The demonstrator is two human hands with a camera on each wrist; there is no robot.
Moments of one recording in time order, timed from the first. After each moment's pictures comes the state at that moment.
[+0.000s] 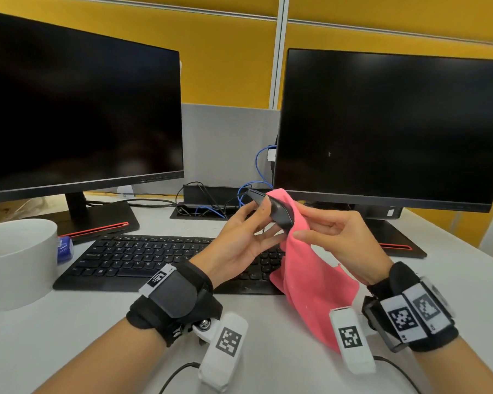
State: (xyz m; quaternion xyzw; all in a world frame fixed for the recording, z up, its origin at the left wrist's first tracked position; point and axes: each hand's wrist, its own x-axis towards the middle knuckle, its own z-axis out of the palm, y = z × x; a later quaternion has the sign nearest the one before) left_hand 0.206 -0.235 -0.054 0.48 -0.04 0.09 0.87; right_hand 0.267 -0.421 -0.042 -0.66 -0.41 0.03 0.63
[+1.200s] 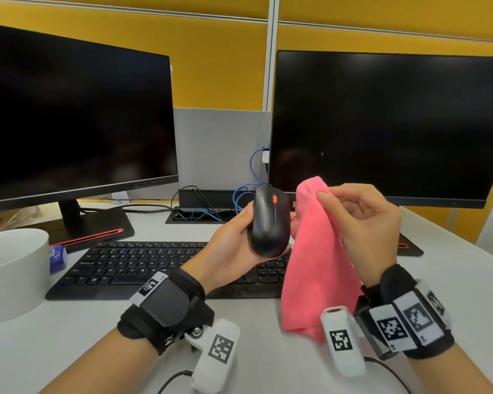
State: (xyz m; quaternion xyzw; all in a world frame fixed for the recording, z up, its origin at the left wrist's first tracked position) left_hand 0.202 -0.236 -0.053 0.45 -0.09 -0.03 0.89; right_hand 0.259 -0.425 -0.031 -0.62 -0.31 -0.30 0.65
